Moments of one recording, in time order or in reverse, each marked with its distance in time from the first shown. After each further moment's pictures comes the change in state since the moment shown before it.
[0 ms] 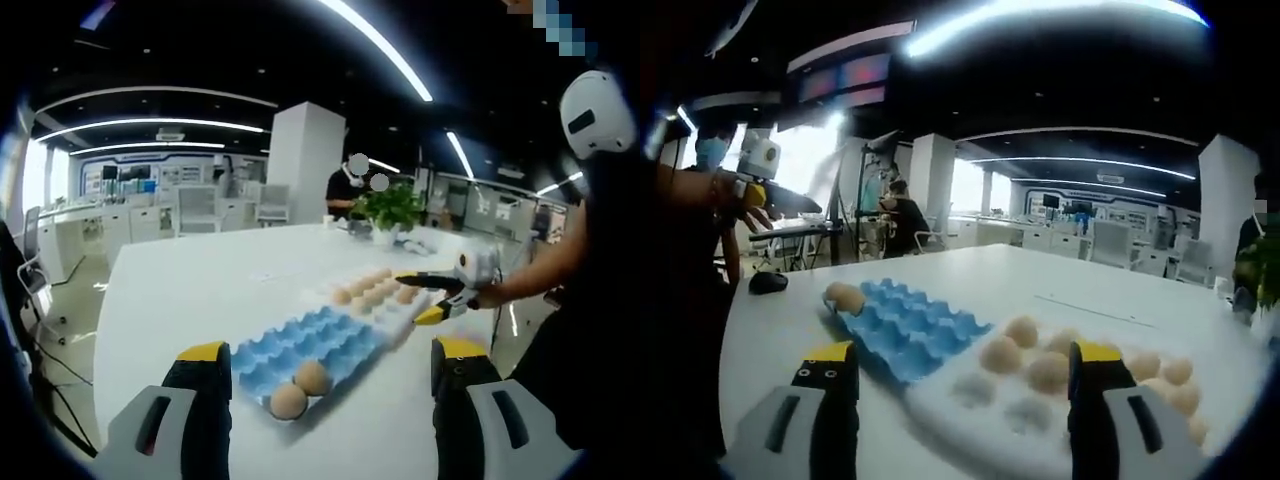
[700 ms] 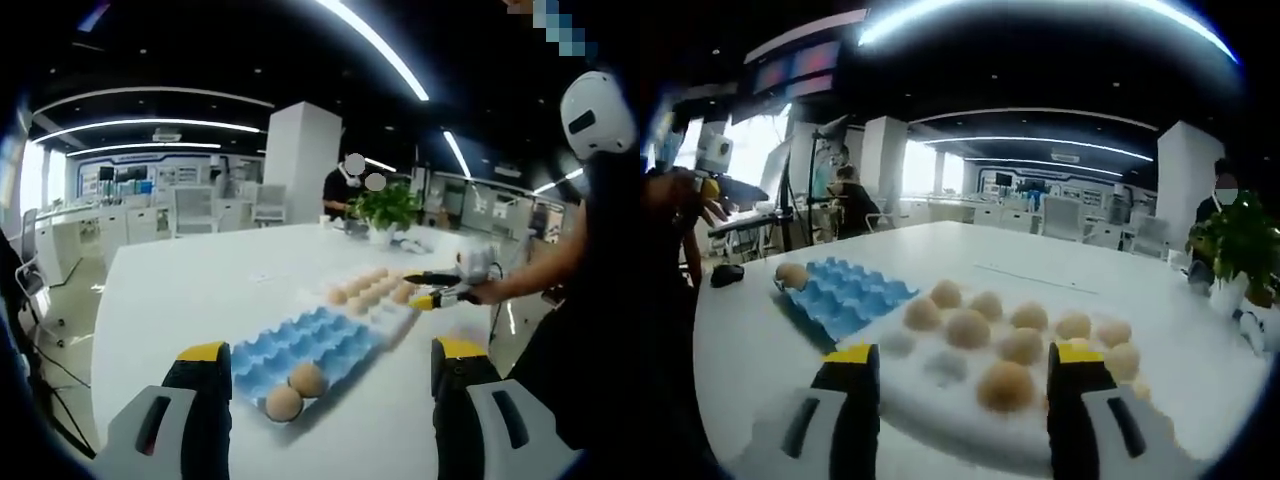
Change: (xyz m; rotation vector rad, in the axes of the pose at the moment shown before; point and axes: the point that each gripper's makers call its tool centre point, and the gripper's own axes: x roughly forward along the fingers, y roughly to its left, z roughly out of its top) left arm 0.002 -0.005 0.001 0.008 0.002 -0.011; right arm -0.030 -0.065 -0.034 0.043 0.137 -0.213
